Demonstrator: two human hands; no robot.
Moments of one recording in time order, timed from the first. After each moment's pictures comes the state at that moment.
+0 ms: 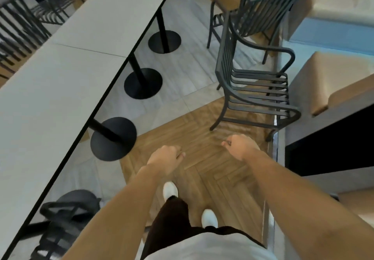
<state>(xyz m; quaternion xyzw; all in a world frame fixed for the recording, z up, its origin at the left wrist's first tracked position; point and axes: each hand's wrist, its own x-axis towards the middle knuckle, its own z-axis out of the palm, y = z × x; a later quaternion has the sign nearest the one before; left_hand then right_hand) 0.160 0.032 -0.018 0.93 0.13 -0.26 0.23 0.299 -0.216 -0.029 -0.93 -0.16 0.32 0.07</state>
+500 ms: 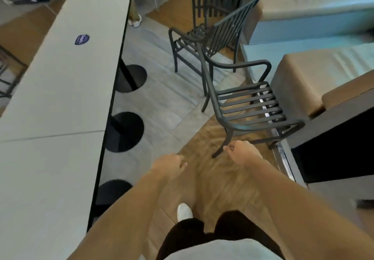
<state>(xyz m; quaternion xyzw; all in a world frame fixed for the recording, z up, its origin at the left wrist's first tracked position) 0.447 0.200 -0.022 0.94 -0.09 -0.32 0.11 0.481 -0.075 -0.028 -0.94 0.05 0.29 0.18</state>
